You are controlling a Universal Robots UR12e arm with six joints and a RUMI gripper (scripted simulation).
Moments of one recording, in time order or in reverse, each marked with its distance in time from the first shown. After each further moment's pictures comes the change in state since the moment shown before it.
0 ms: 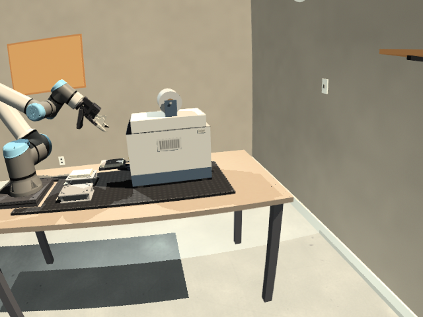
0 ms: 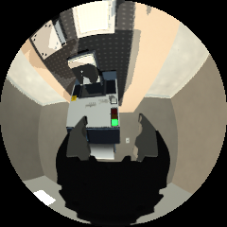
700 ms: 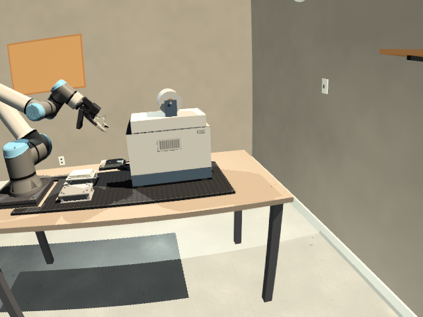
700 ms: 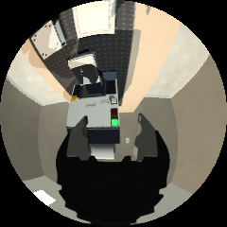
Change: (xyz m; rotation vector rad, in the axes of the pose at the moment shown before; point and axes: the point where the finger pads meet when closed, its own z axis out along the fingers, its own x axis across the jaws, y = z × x) arm 0.000 -0.001 -0.001 0.000 0.000 0.000
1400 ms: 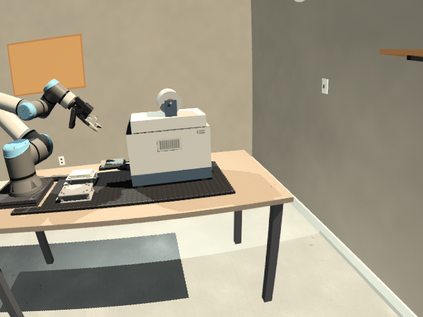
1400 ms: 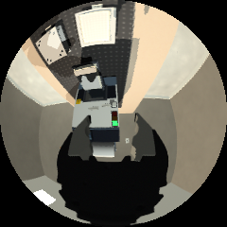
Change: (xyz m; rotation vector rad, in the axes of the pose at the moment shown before) arm 0.000 -0.027 -0.035 0.007 0.000 0.000
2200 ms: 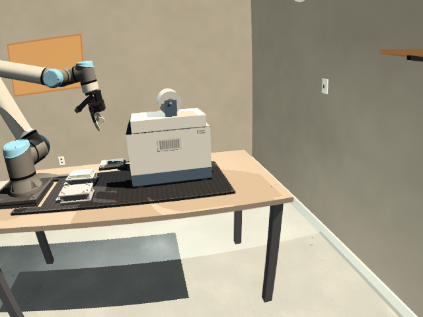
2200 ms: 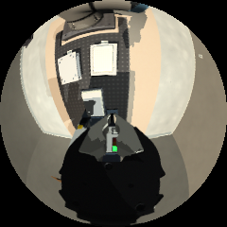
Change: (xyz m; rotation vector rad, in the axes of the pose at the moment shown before) arm 0.000 0.000 -0.001 0.627 0.001 -0.002
